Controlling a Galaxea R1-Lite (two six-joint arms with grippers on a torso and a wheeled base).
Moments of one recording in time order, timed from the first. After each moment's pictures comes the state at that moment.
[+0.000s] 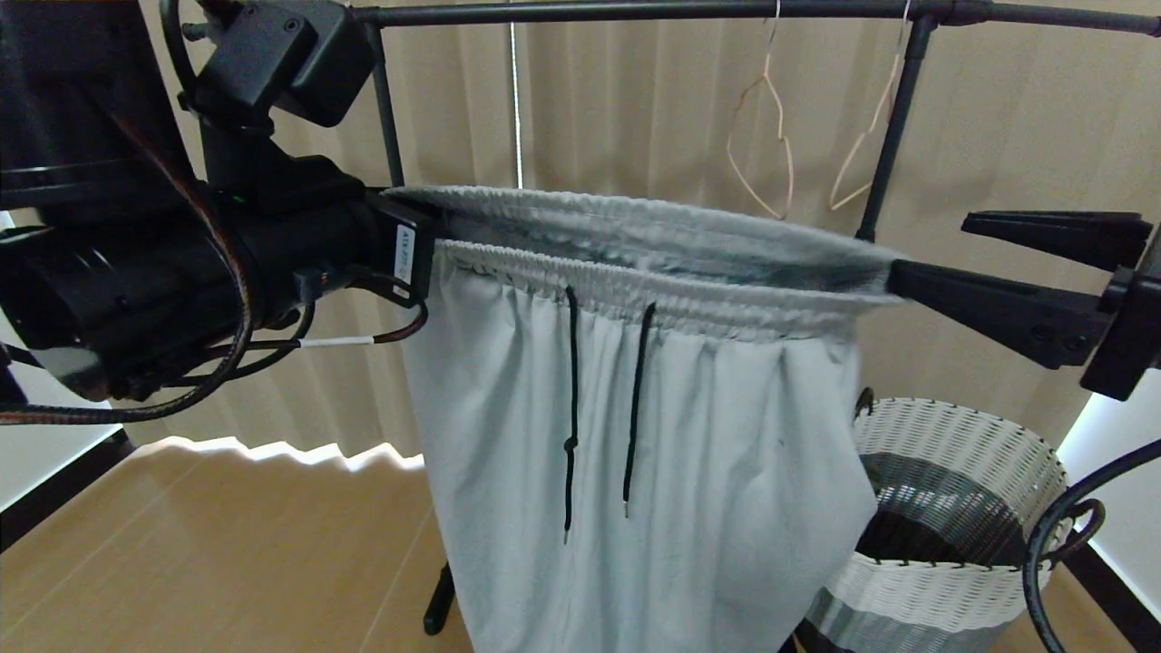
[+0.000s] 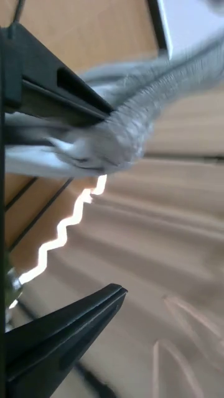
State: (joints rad) left arm -0.58 1.49 -1.10 -0.34 0.27 0.31; right arm 0.45 1.18 -0.91 -0.19 0.15 -0.07
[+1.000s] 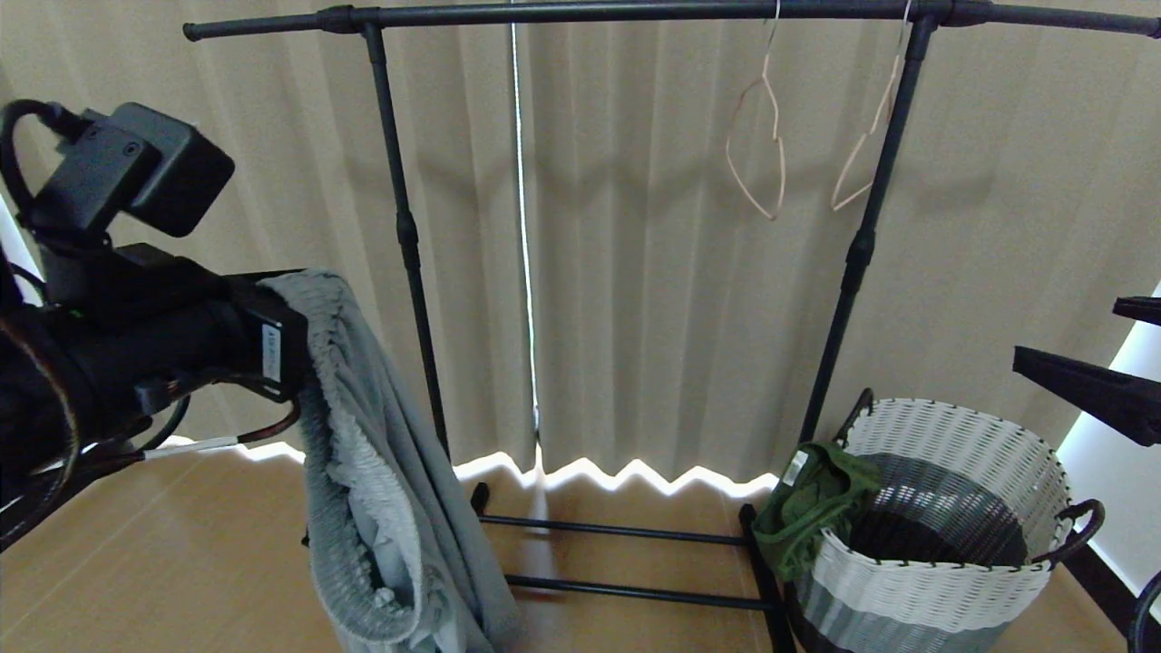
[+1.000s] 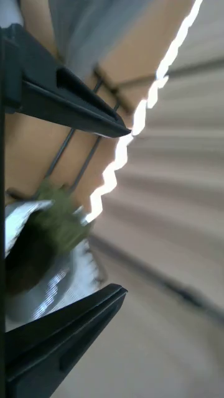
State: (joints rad) left arm -0.44 1.29 -0.82 -0.33 0.18 0.30; right arm 0.13 1.03 -0.77 -0.04 0.12 -0.18
